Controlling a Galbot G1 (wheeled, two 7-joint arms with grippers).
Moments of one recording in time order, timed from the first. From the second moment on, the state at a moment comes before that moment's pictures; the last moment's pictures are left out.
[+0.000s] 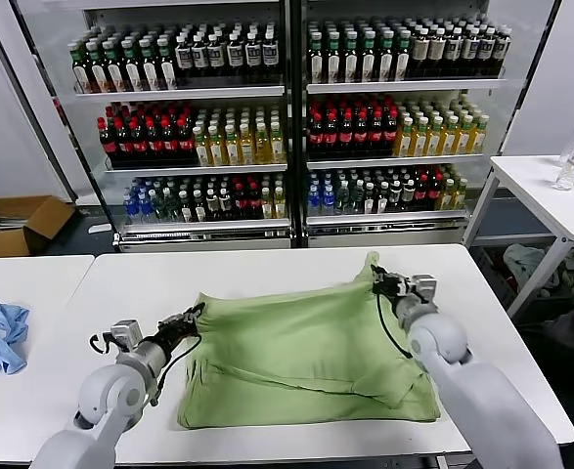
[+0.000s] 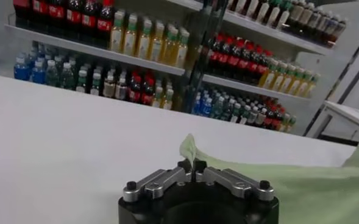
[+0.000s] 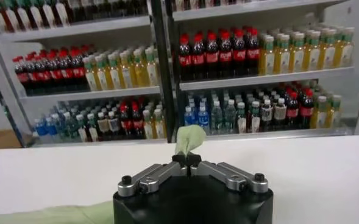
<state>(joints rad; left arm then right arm) 1.15 -1.05 -0.40 -1.85 -0.86 0.49 -0.12 -0.94 1.00 0.22 1.77 0.77 -0.40 0.24</state>
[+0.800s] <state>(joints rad) 1.35 -1.06 -0.38 -1.97 -0.59 0.50 -0.11 -1.36 1.02 0.41 2.05 0.70 -0.45 0.27</state>
